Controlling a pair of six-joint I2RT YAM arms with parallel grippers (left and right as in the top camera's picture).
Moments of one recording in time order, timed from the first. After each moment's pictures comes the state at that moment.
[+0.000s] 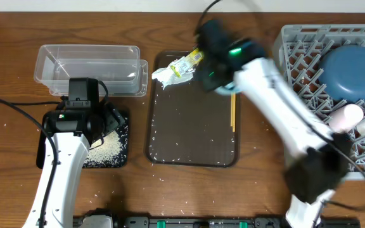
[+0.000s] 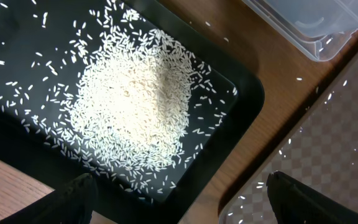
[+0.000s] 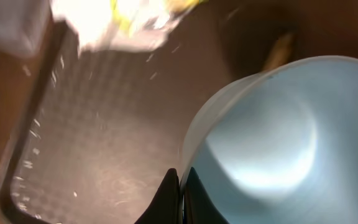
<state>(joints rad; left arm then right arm) 0.02 1.27 1.00 -0.98 -0.08 -0.61 0.49 1.91 1.90 -1.14 0.04 0.20</state>
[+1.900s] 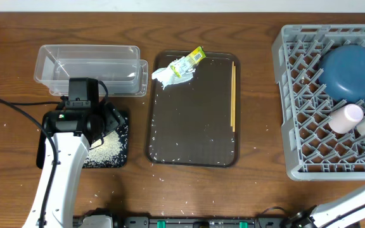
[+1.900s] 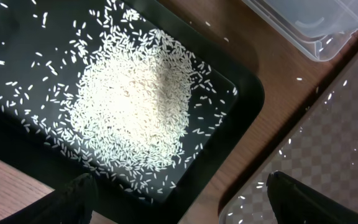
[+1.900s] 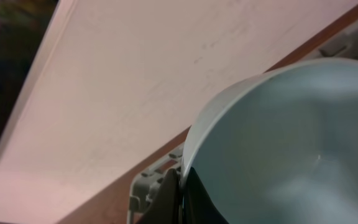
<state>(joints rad) 0.02 1.27 1.00 -0.98 -0.08 -0.61 -0.89 2.18 1.92 -0.26 -1.08 0.45</state>
